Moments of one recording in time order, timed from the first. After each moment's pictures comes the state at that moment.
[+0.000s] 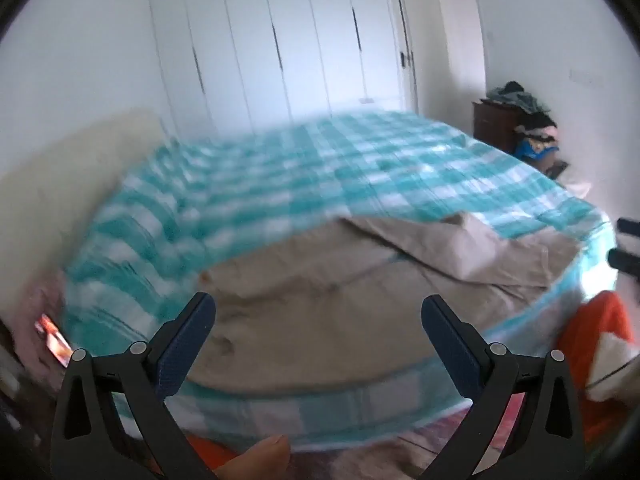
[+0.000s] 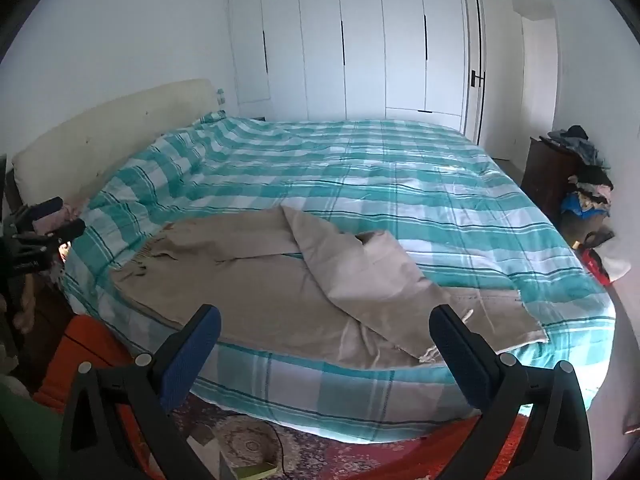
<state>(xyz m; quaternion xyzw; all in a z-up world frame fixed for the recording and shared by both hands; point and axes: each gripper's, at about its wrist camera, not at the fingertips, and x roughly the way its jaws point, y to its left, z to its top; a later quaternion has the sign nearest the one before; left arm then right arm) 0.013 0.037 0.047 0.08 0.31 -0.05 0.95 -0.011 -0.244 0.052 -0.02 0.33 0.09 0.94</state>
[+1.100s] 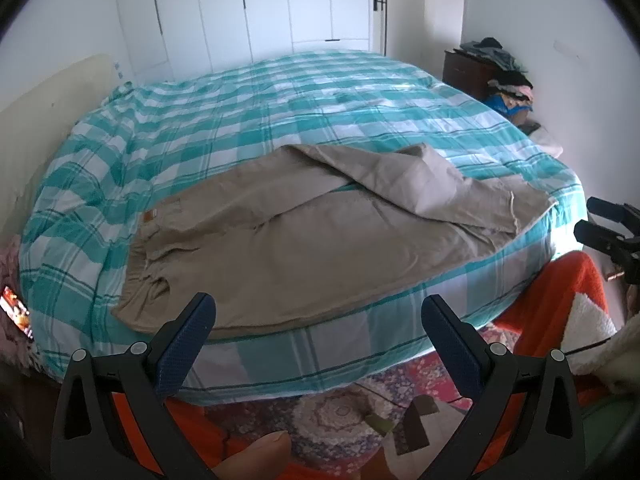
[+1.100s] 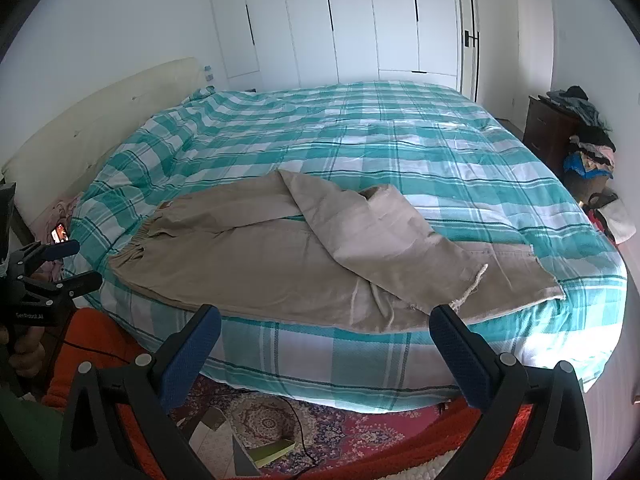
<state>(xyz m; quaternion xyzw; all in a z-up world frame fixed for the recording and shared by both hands) 0.021 0.009 0.001 0.07 0.41 -0.10 0.90 0.001 -0.244 0.023 0.01 0.39 0.08 0.92</state>
